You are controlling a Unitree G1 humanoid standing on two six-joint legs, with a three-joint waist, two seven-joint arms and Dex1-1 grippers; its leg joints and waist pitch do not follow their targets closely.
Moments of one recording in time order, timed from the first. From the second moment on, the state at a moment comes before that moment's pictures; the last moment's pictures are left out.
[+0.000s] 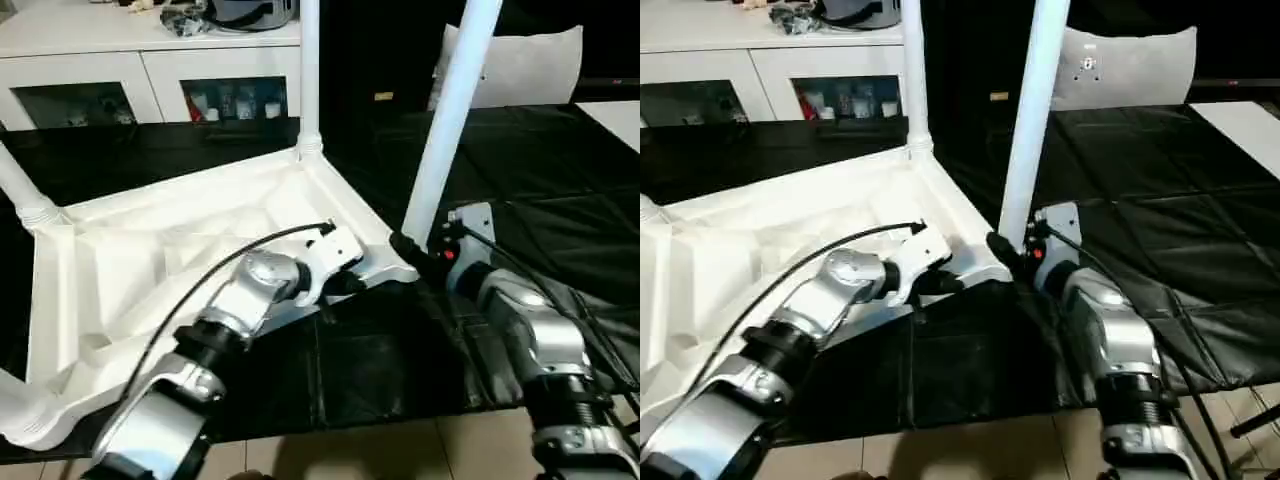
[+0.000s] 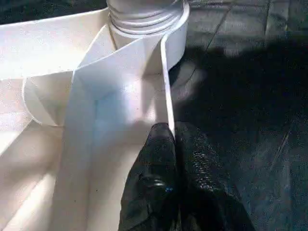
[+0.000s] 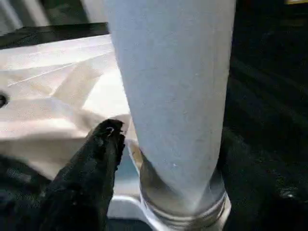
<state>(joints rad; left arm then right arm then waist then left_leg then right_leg) -0.68 0.16 -0.34 0.63 0.13 0.22 -0.88 -0.40 -0.26 -0.07 0.35 0.23 0.32 0.64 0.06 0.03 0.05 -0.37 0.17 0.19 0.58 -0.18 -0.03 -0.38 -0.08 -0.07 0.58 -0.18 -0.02</state>
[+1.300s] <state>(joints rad) -0.66 0.38 -0.44 0.62 0.08 -0.12 -1.38 -0.34 -0.55 0.13 0.27 0.32 0.28 1.36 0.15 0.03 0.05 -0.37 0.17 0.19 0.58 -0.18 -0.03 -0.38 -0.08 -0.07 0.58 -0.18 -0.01</state>
